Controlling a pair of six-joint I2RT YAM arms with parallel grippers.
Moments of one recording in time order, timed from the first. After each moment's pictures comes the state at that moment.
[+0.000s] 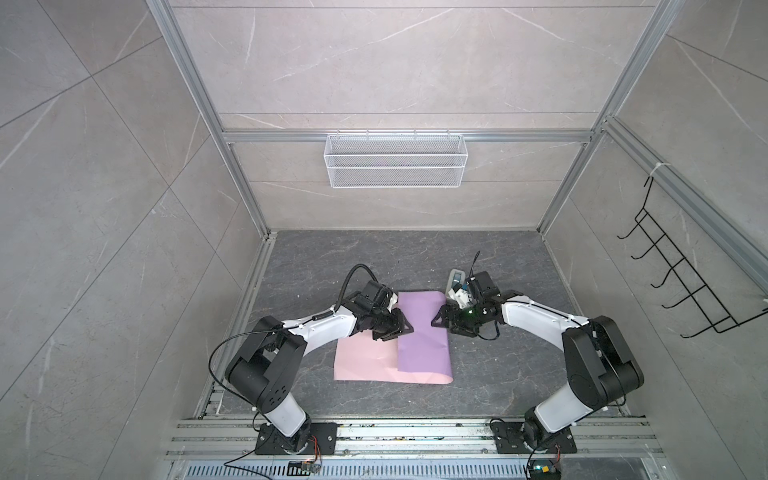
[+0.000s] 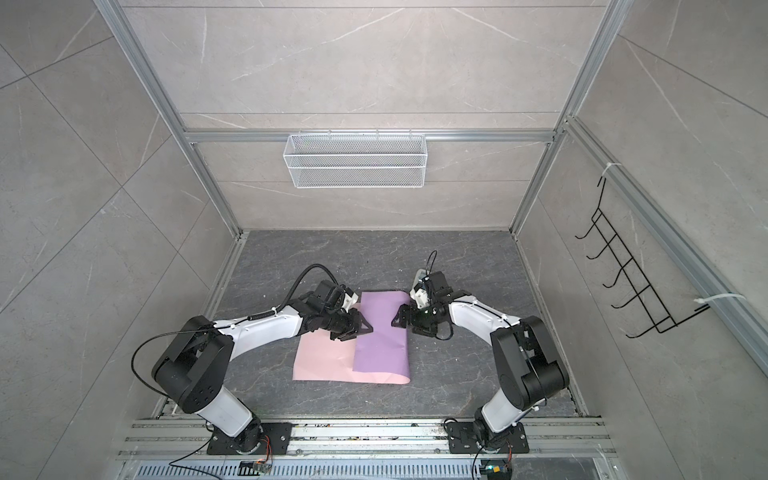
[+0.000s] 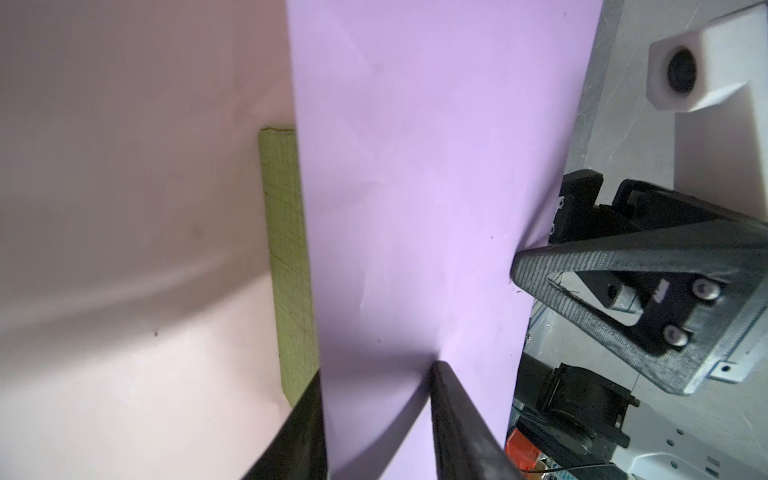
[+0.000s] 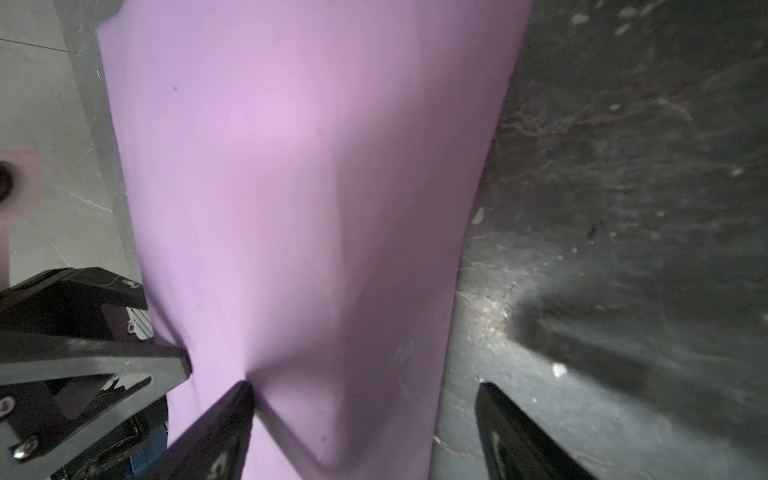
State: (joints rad) left arm -0.65 1.64 0.92 -0.27 0.53 -0.78; right arm 0.36 1.61 0.92 -0.47 -0.54 0.46
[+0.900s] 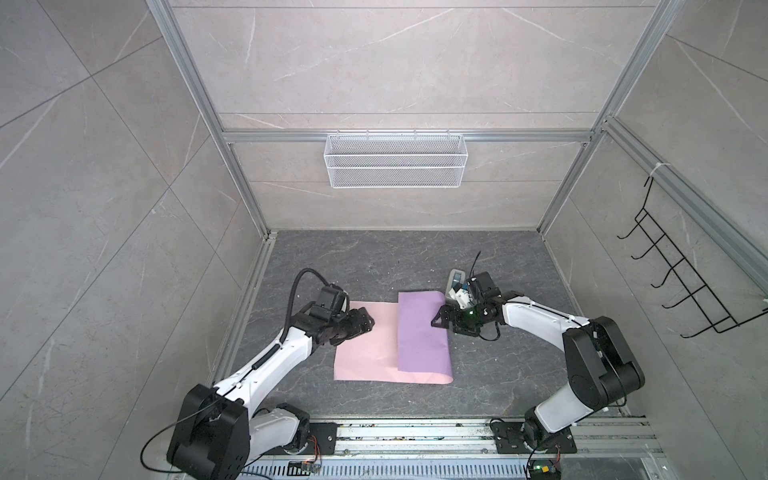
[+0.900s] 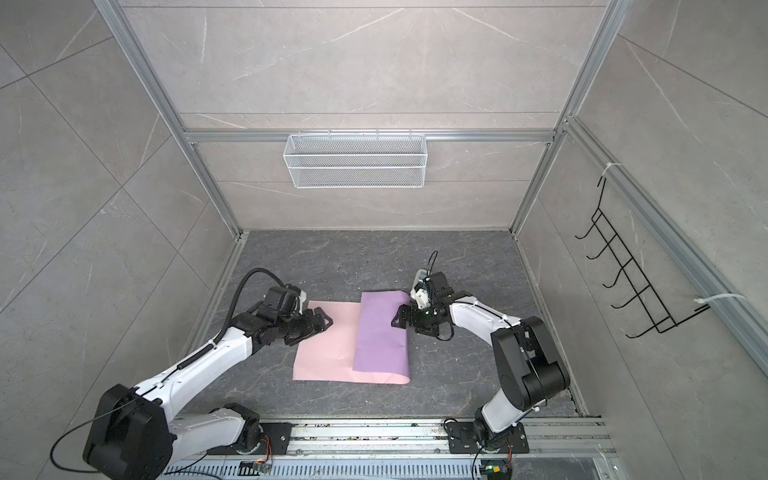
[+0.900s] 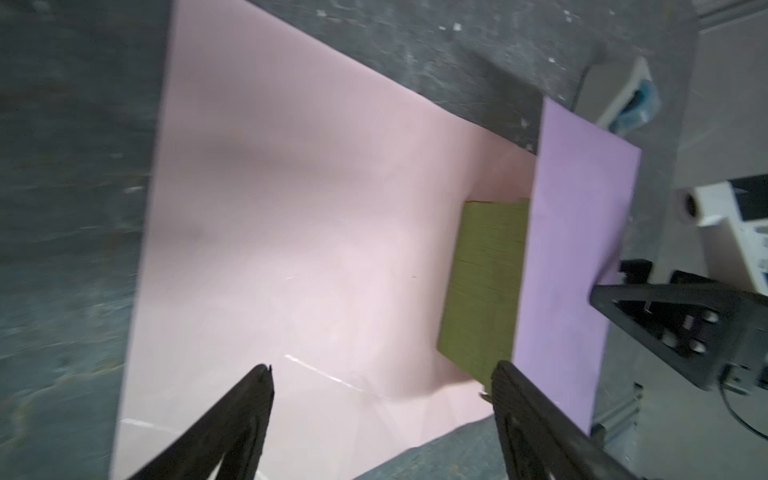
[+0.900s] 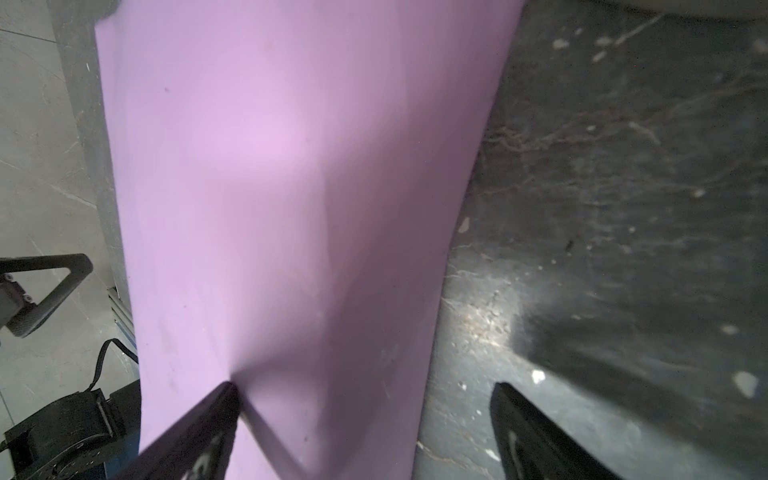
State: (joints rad) left arm -0.40 1.17 0.70 -0.53 0.24 -0.71; right arm 0.36 1.61 0.91 -0.46 -0.52 0.42
